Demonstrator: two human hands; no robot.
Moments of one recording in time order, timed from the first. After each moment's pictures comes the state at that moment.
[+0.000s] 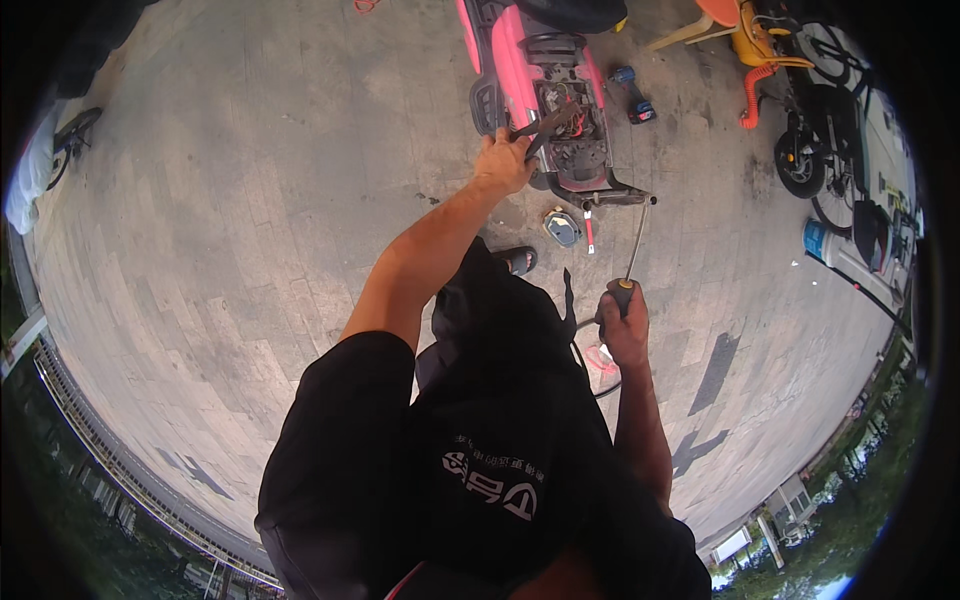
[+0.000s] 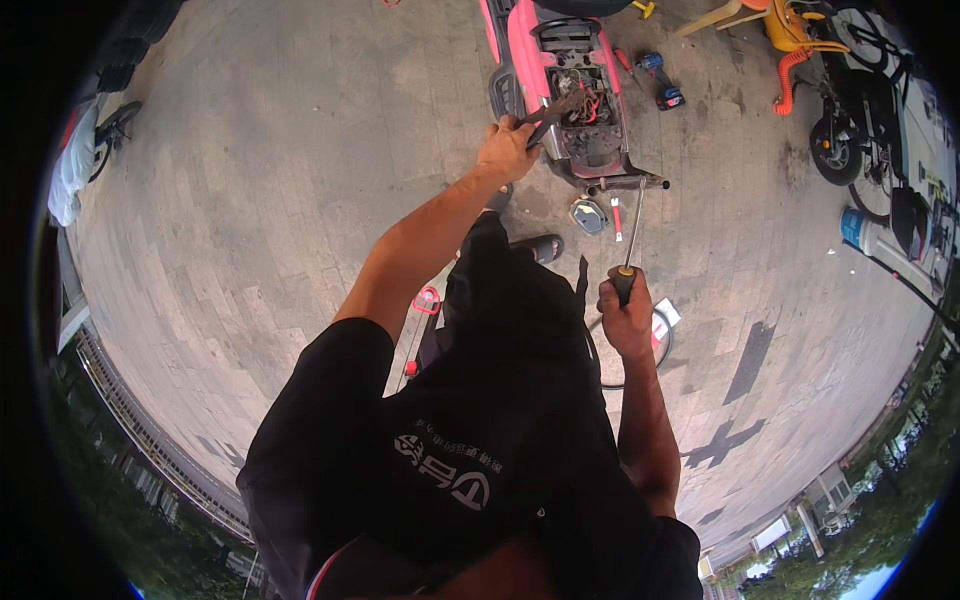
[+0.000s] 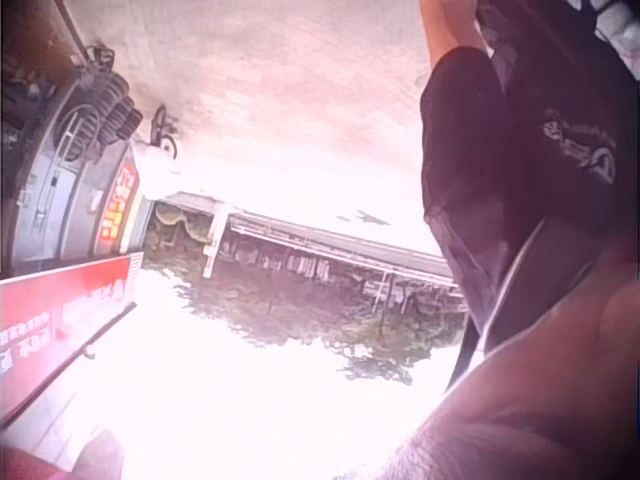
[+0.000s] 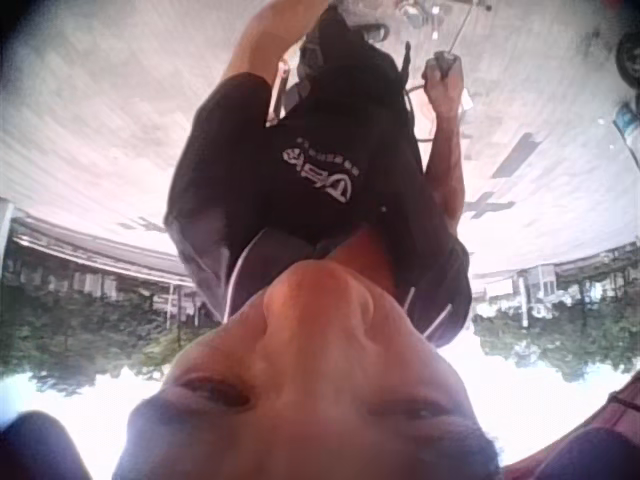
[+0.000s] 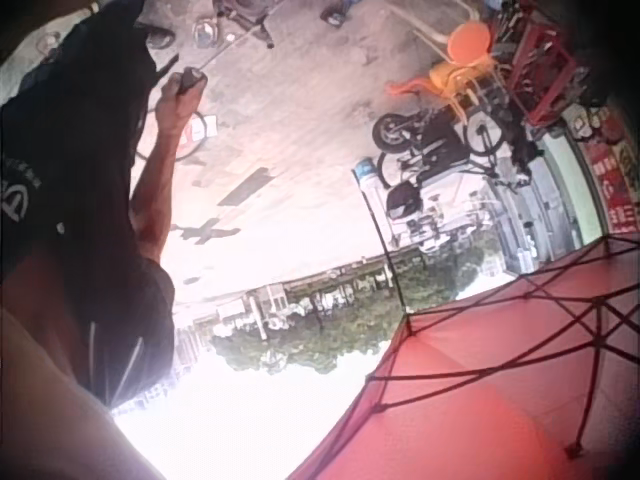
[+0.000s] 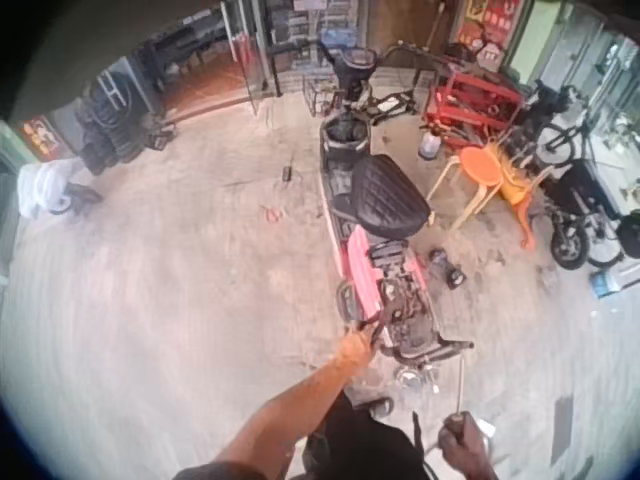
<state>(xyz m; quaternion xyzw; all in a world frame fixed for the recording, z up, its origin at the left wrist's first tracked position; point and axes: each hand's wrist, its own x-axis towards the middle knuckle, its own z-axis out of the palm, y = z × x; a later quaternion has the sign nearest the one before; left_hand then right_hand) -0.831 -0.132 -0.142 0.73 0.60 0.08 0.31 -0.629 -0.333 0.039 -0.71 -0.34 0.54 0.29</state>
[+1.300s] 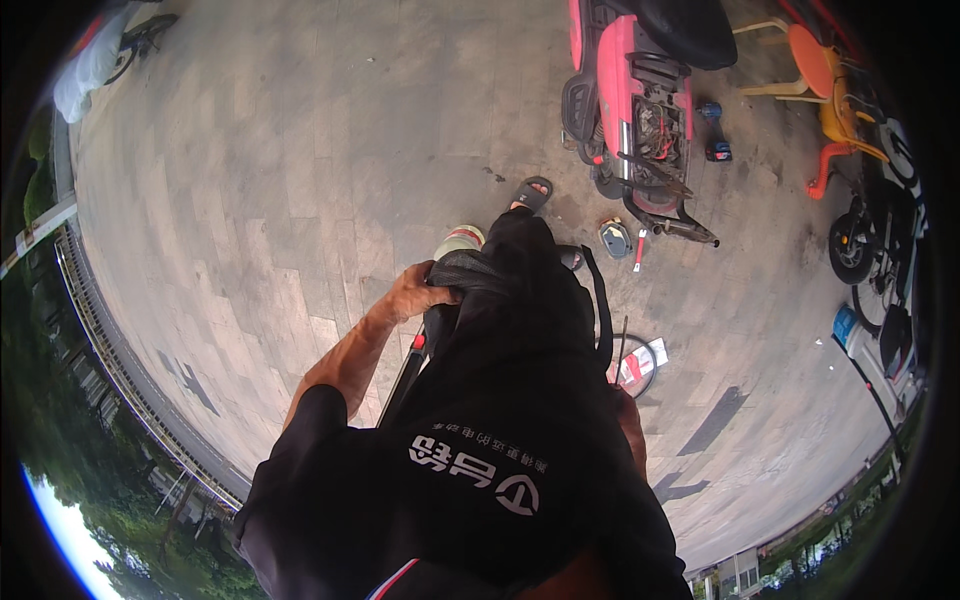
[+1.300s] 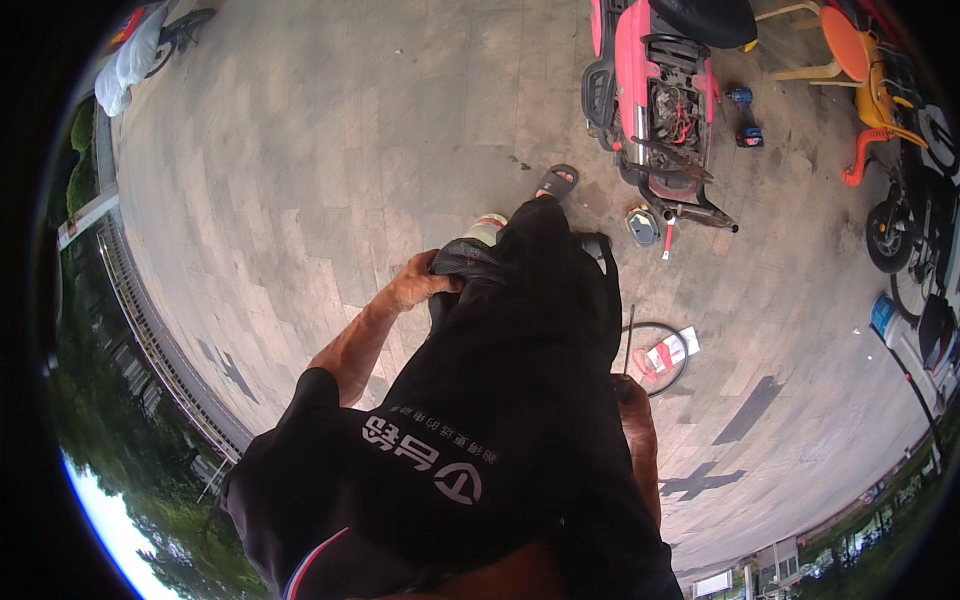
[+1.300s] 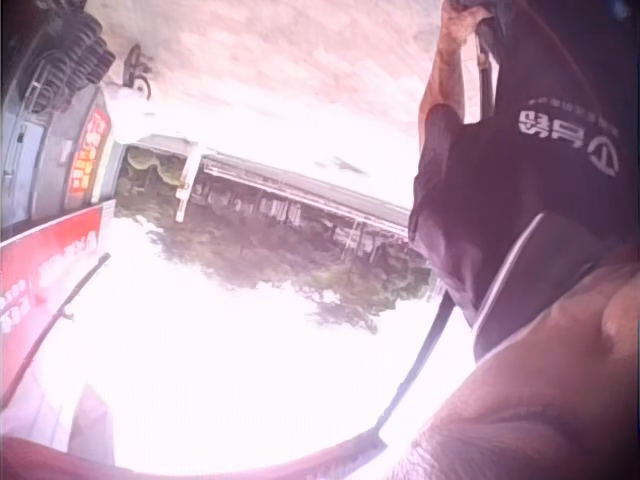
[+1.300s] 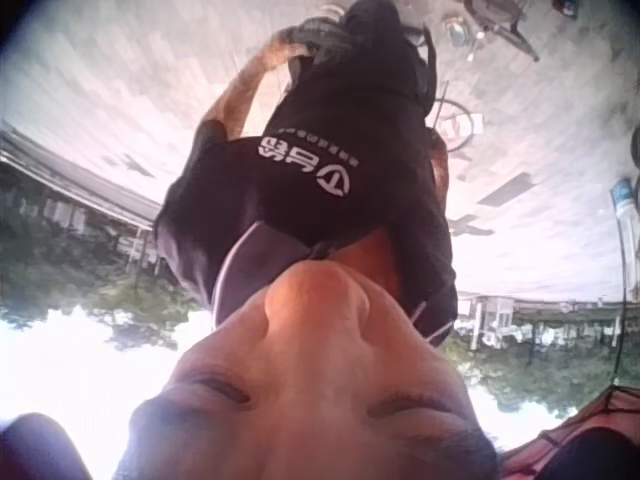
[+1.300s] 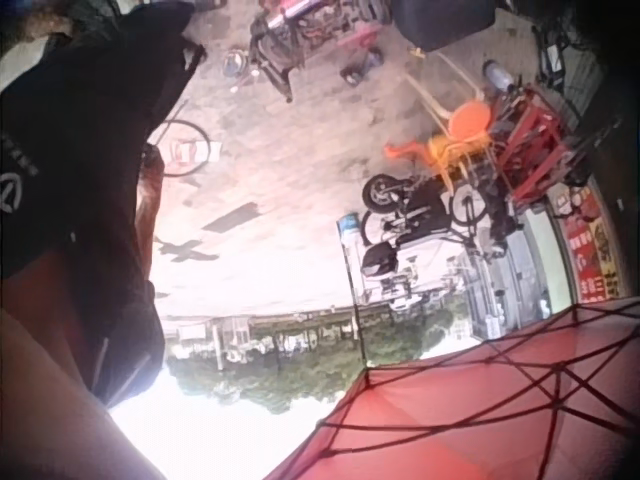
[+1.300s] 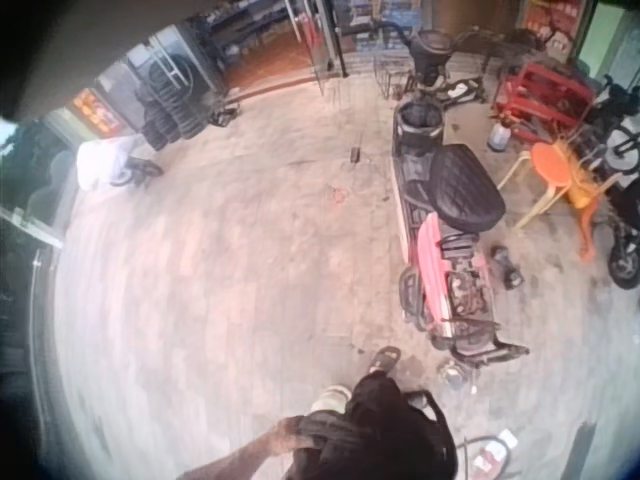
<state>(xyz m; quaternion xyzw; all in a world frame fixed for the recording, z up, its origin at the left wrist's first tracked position) -1.050 -0.357 -0.014 0.22 0.64 0.13 0.73 -0.590 -0.471 0.024 -0.61 -0.11 0.77 0.15</state>
